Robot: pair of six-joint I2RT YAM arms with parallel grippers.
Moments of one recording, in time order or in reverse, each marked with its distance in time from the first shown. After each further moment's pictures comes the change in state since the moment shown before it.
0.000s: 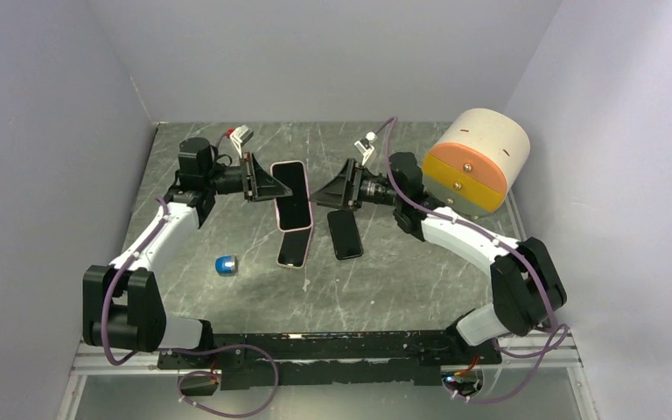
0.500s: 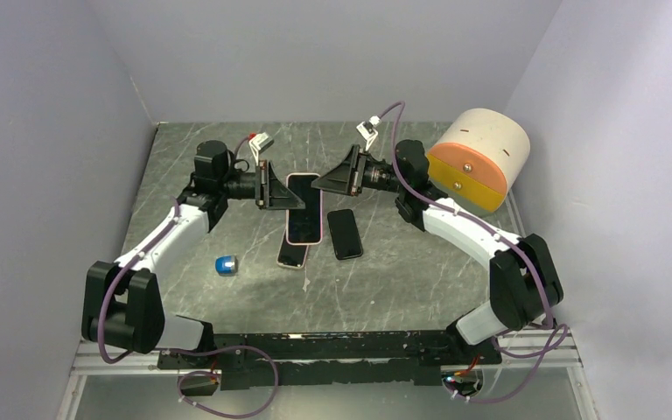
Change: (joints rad) left arm -0.113 0.004 -0.021 0.068 0.078 -0.008; right arm -0.052 0.030 0.085 0.079 -0.092 0.021
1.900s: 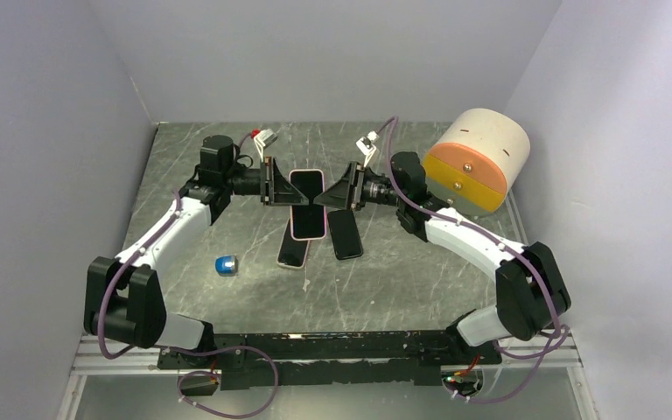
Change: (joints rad) left arm -0.025 0.039 0.080 -0.182 -0.080 0.129; right arm 0.032 -0.061 -0.061 -0.158 0.102 -0.190
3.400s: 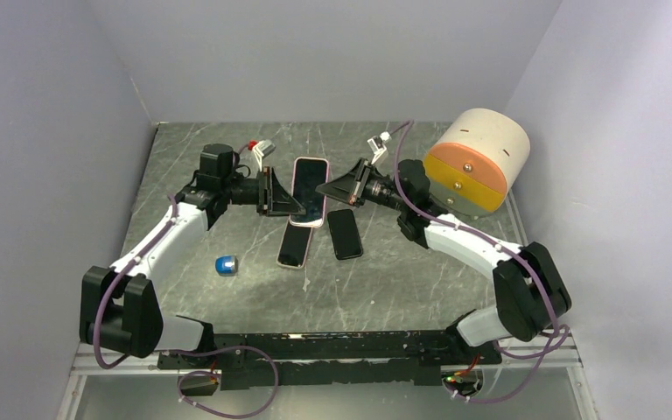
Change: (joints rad) left arm 0.002 -0.055 -0.032 -0.153 -0.067 0.041; right arm 0.003 -0.003 -0.103 0.260 0.125 0.238
